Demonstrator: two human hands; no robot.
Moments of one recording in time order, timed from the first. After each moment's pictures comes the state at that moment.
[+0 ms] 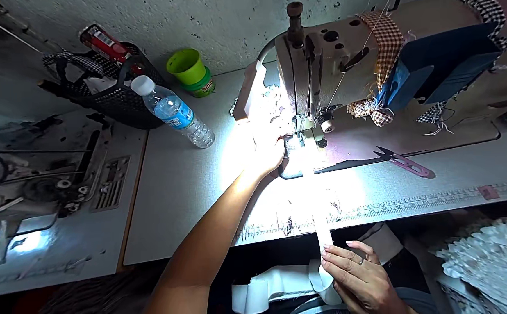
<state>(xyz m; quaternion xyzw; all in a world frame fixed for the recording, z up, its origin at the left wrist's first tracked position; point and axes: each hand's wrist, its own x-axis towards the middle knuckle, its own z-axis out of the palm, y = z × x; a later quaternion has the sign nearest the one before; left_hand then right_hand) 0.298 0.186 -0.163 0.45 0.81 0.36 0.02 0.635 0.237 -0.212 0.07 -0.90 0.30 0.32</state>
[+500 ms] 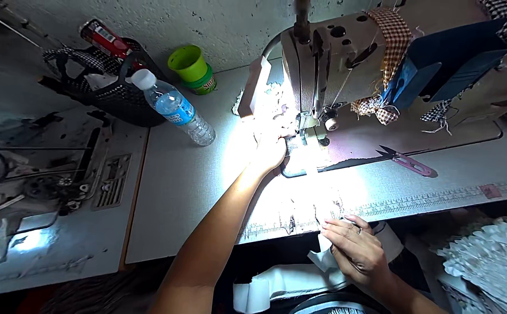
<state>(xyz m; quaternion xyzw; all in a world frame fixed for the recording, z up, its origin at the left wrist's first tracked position) 0.292 0.185 -0.164 0.47 0.79 0.40 0.04 0.596 0.249 -0.210 0.01 -0.88 0.33 0.35</state>
